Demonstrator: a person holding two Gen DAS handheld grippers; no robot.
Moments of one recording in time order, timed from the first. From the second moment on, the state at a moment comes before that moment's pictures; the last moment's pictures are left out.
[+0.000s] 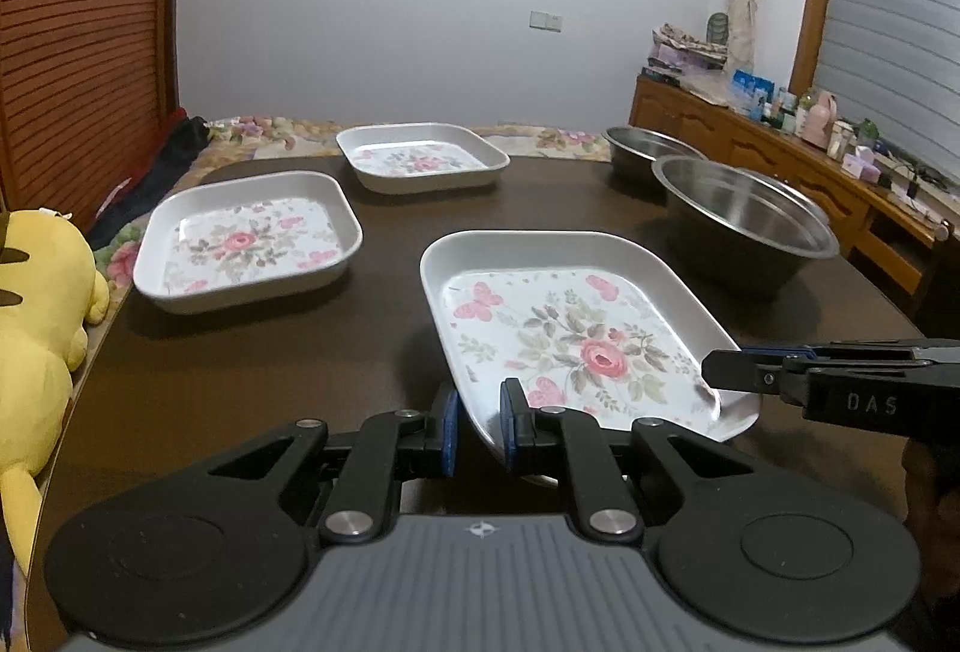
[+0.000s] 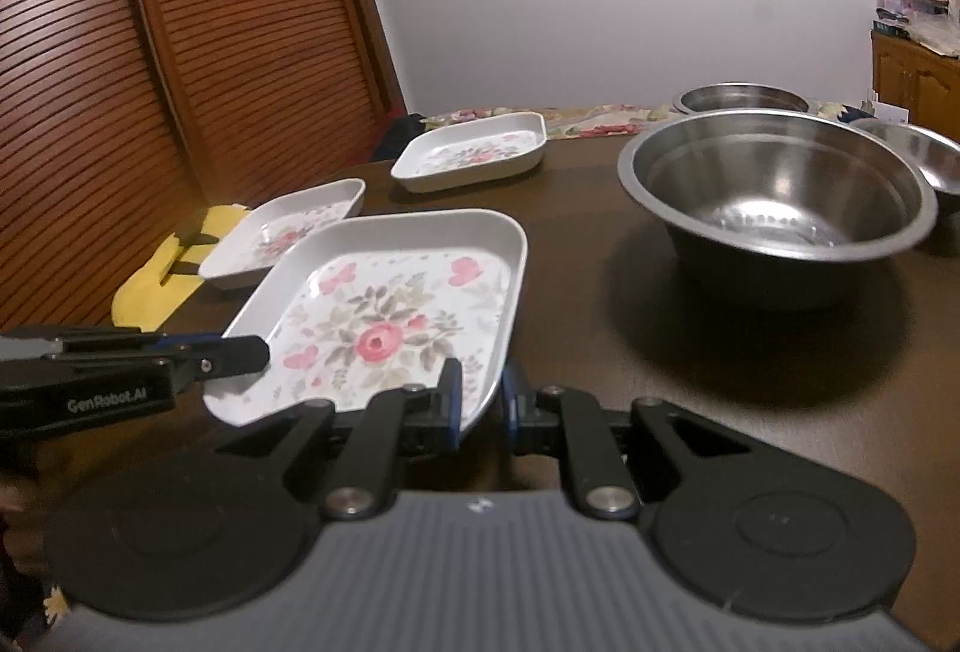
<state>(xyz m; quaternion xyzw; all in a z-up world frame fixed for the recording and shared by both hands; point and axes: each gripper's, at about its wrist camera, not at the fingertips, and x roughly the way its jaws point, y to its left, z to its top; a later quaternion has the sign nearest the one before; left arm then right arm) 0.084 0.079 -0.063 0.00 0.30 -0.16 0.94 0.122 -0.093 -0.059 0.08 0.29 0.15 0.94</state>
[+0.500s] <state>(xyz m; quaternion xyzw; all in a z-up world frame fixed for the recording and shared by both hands) 0.077 0.077 -0.074 0.00 0.32 -0.16 0.93 0.105 -0.084 -0.067 0.07 0.30 0.15 0.94</state>
